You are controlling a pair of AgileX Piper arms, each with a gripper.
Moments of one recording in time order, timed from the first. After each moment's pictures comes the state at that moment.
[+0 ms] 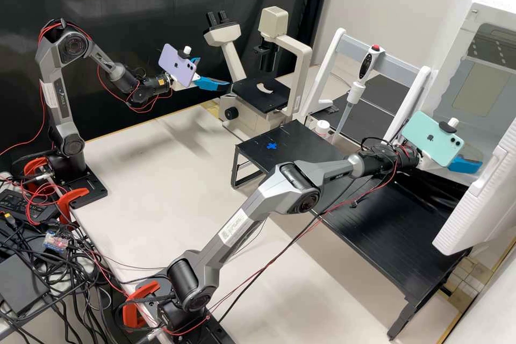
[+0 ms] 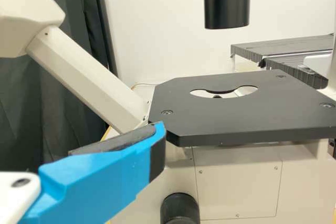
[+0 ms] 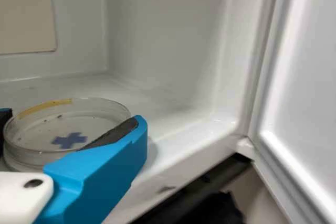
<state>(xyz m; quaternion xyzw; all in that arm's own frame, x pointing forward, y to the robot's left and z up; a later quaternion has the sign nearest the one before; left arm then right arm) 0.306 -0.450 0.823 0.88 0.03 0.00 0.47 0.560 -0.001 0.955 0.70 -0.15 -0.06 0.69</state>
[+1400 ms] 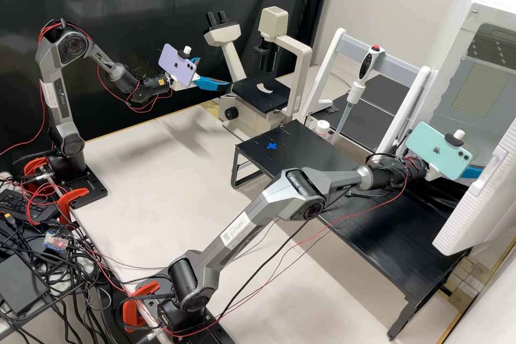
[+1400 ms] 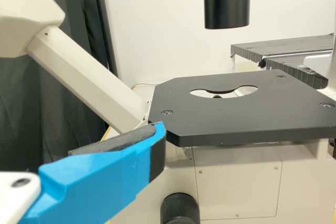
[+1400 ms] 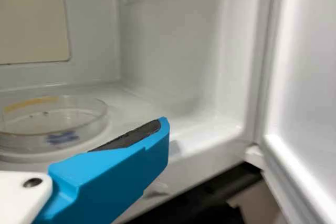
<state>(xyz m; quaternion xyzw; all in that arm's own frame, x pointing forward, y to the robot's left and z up) 0.306 -0.450 0.823 0.88 0.03 0.00 0.47 0.540 -0.040 0.975 0.71 -0.12 -0.08 0.69</state>
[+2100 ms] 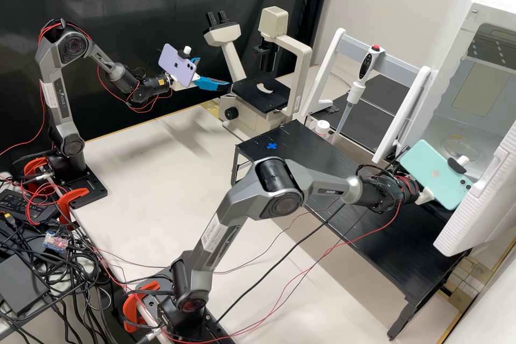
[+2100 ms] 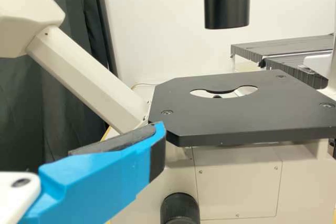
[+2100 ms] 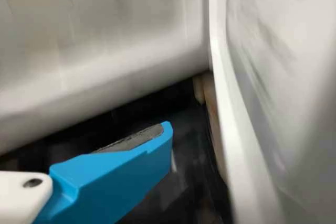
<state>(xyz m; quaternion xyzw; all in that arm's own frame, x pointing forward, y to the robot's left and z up) 0.306 -0.450 0.823 0.88 0.03 0.00 0.47 0.415 -0.039 1.004 0.74 -0.10 -0.14 0.65</state>
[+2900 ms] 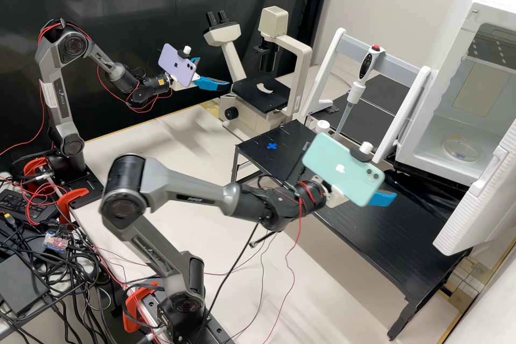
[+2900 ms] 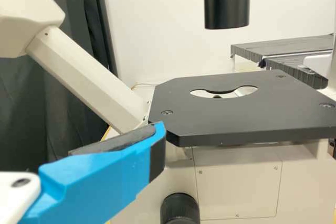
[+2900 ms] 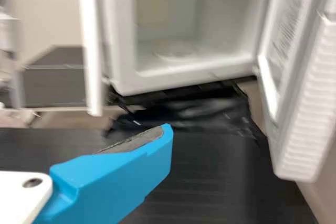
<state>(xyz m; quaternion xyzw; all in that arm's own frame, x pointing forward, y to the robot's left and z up) 0.306 -0.450 0.823 0.88 0.03 0.00 0.47 0.189 0.065 0.960 0.72 -0.01 -0.04 0.69</state>
